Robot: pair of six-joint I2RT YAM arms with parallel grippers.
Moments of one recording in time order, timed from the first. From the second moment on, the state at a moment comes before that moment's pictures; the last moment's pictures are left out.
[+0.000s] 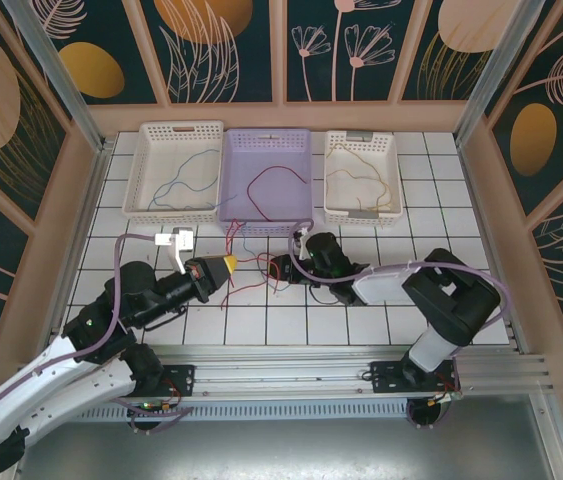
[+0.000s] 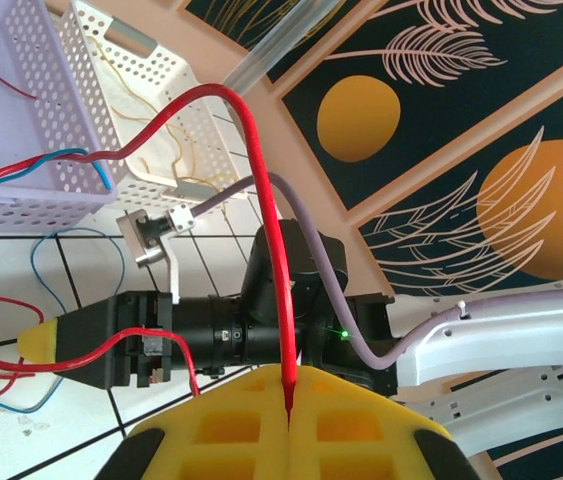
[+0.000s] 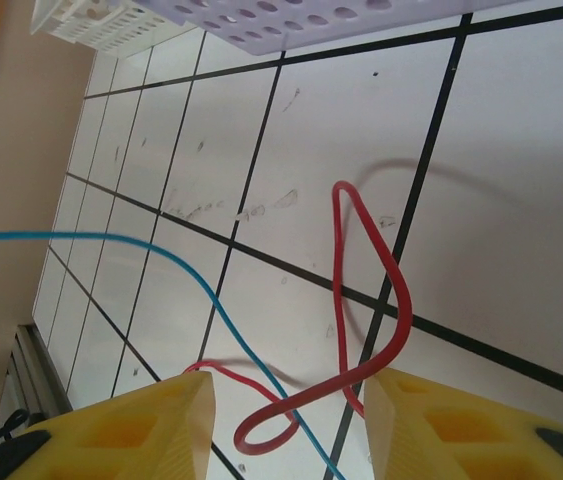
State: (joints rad) left arm -0.90 0.54 0.67 -0.30 0.04 -0.87; right arm 0.81 1.63 0.59 0.49 -0.28 0.83
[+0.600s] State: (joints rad) left arm -0.90 0.50 0.65 -0.31 0.04 -0.87; right arm 0.81 1.66 0.63 0.46 -0.27 0.83
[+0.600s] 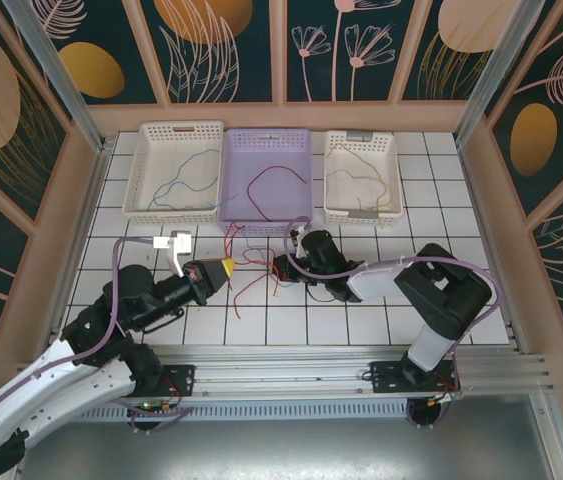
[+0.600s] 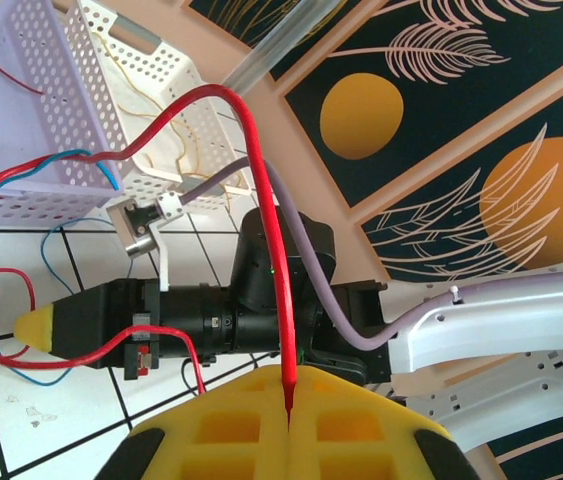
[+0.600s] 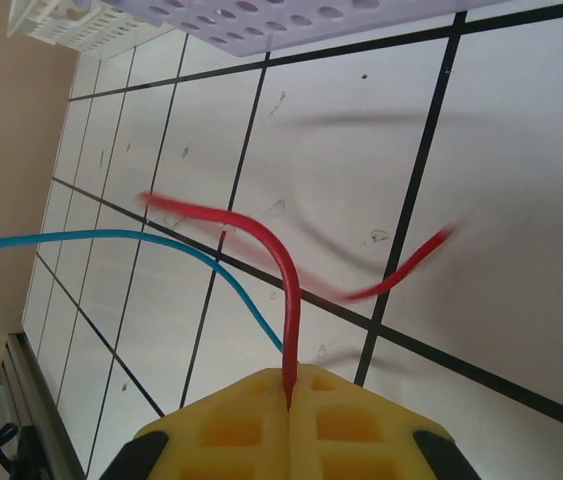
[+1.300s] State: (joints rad) left arm -0.90 0.46 0.61 -0.35 0.04 -0.87; right arm 0.68 1.00 0.66 0.01 -0.01 0.67
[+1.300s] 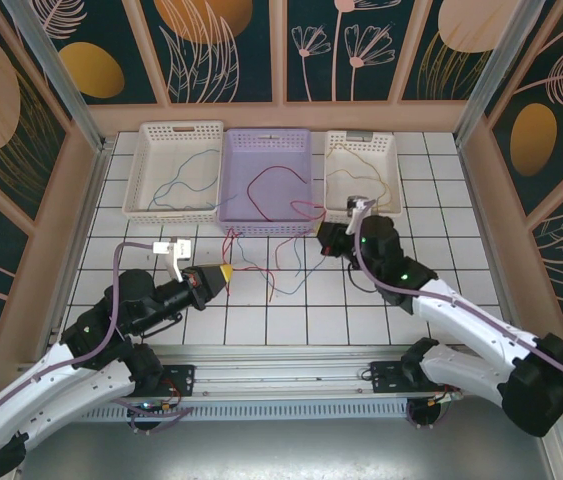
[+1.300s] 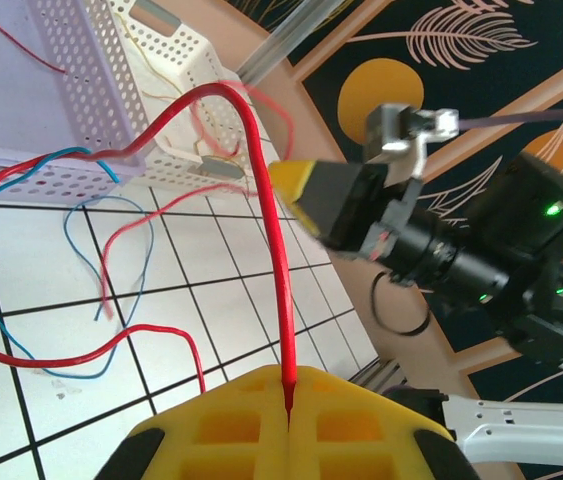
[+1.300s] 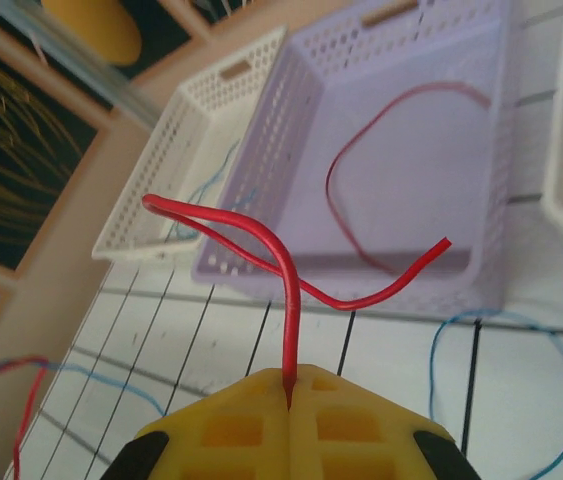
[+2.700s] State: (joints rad) left arm -0.90 0.44 0.55 -0.32 0.04 -0.92; right arm 0.52 1.95 1.53 -0.24 -0.28 0.57
